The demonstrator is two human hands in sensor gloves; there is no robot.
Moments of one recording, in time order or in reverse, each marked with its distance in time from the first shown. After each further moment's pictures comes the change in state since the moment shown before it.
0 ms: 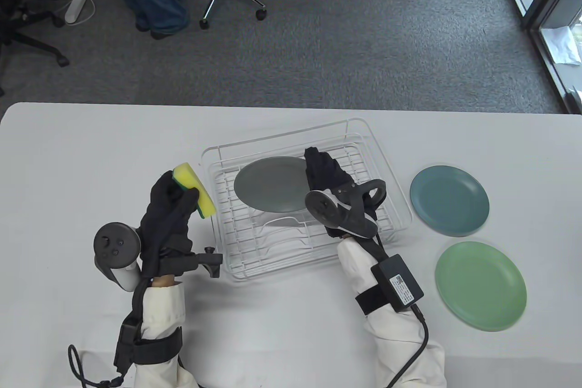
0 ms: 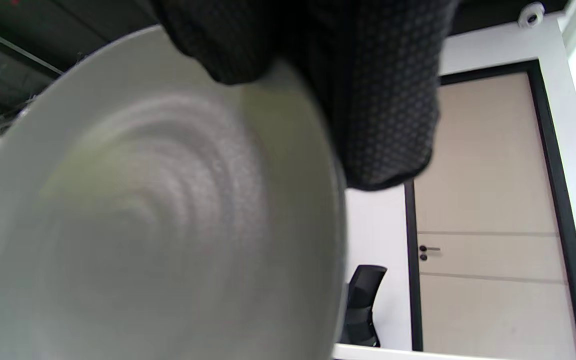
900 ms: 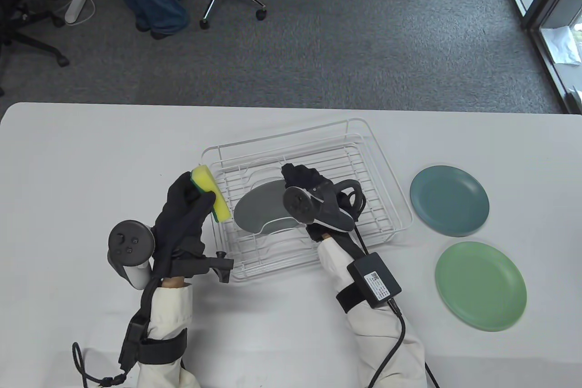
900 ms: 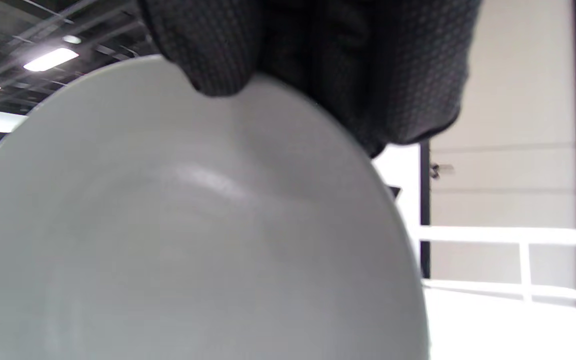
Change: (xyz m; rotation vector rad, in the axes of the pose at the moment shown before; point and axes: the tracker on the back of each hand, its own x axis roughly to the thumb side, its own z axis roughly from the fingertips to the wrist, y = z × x) left_hand 0.004 -0.018 0.002 -0.073 -0.020 0.005; right_hand 0.020 0.032 -0.004 0.279 0.036 -0.112
